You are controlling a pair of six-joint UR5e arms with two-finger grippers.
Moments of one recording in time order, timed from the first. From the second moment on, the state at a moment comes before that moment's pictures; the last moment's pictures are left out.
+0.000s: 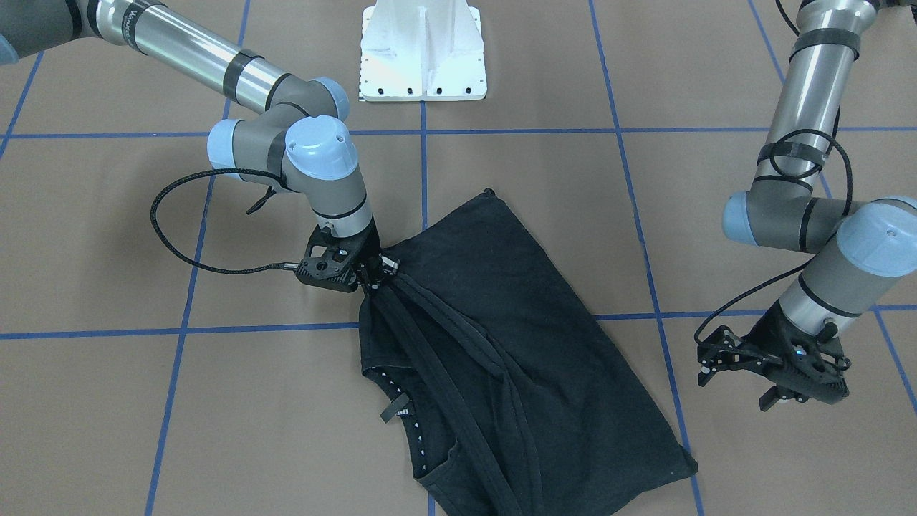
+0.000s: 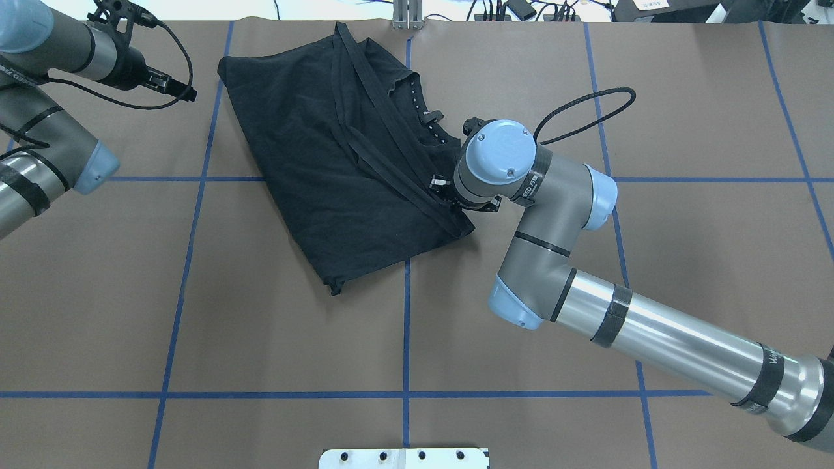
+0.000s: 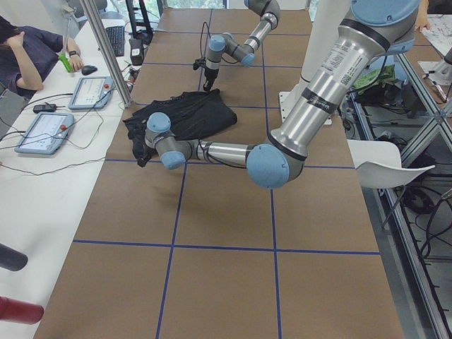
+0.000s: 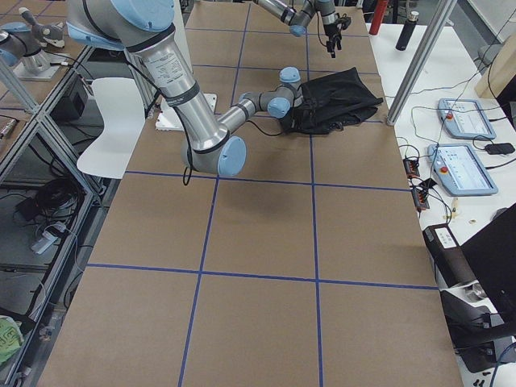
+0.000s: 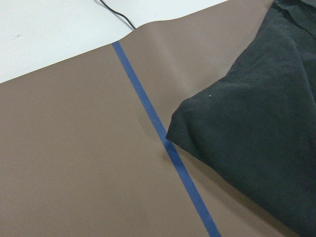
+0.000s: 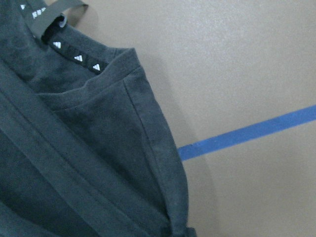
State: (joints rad) left arm -1.06 -2.14 -1.02 -2.51 -2.06 -0.50; right arm 0.58 -0.86 1.37 -1.22 1.79 1.50
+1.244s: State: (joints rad) left arm -1.06 -2.14 -1.04 -2.51 -2.06 -0.50; right arm 0.36 -1.08 1.84 -1.41 1.72 1.56
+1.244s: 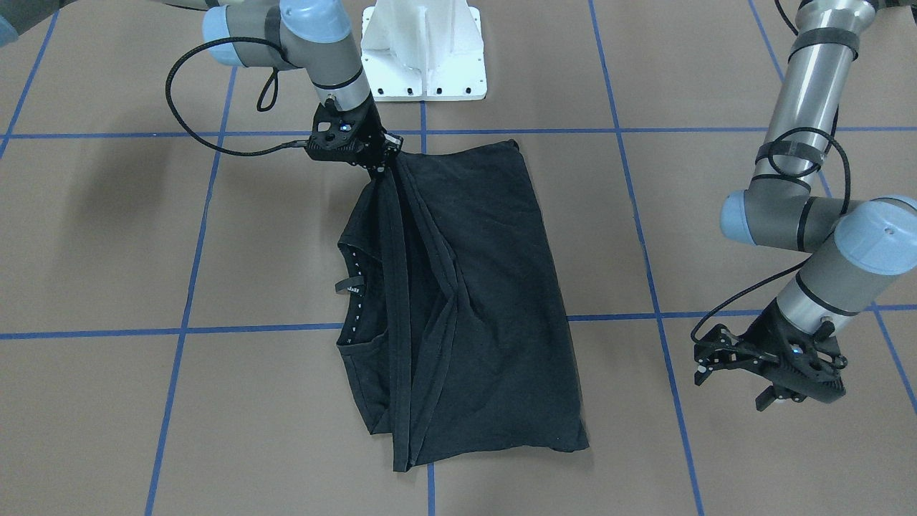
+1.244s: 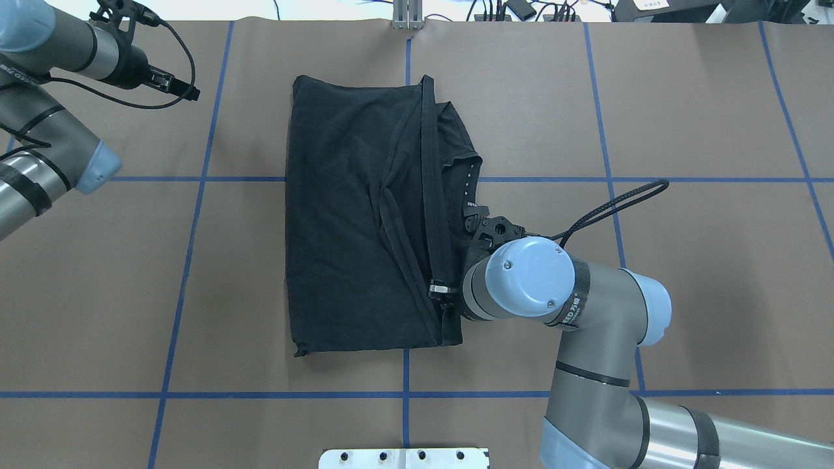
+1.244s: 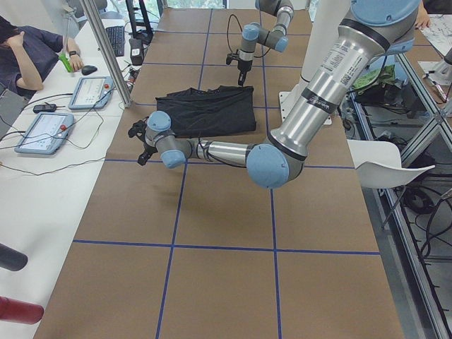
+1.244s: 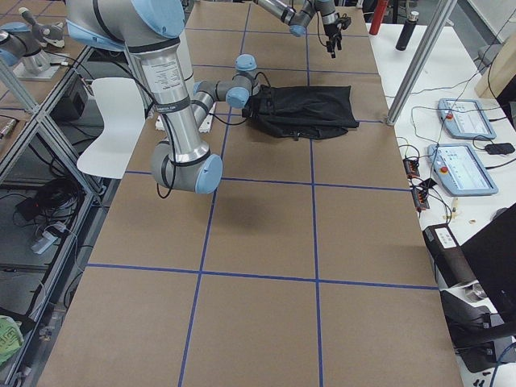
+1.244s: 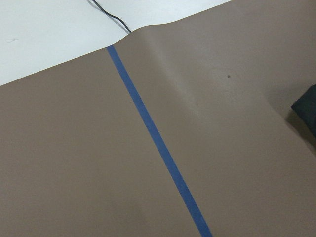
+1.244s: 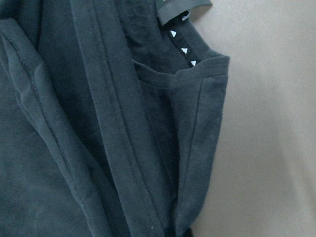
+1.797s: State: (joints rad) left arm -1.05 -2.15 -1.04 -2.51 -2.06 -0.50; right arm 0.39 -1.03 1.84 -1.48 1.71 1.43
